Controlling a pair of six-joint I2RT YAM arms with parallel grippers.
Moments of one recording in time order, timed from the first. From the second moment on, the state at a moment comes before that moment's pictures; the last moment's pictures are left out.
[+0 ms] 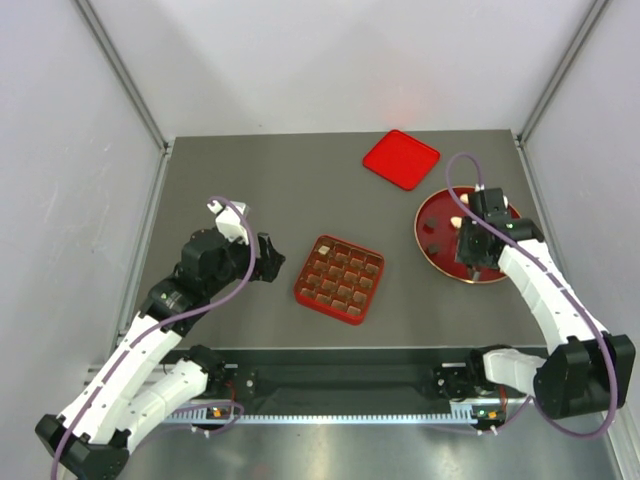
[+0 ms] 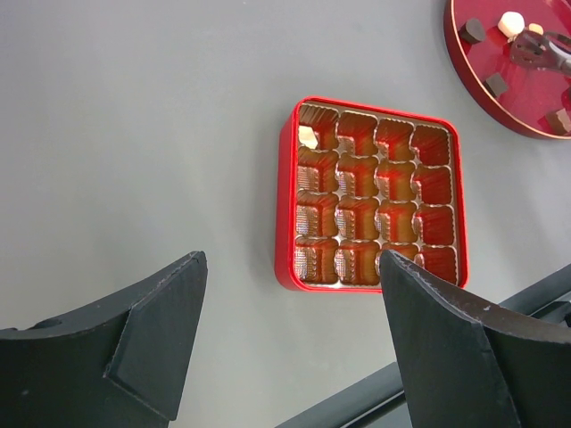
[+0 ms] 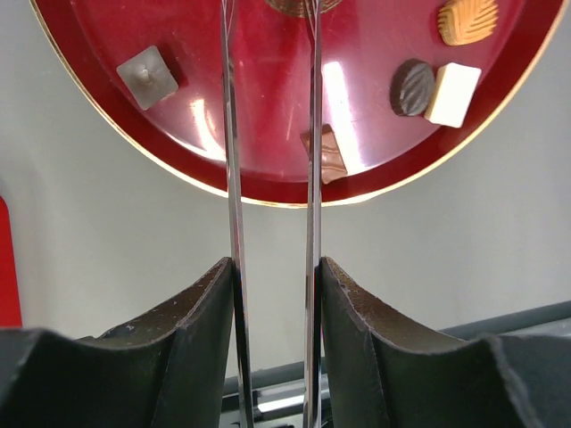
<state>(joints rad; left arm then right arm) -0.51 0.72 0.78 -0.50 0.02 -0.32 0.15 1.16 0.98 -0.91 0.24 0.31</state>
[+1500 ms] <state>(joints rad) -0.51 0.72 0.78 -0.50 0.02 -0.32 0.79 1.24 1.21 -0.90 0.13 0.40</state>
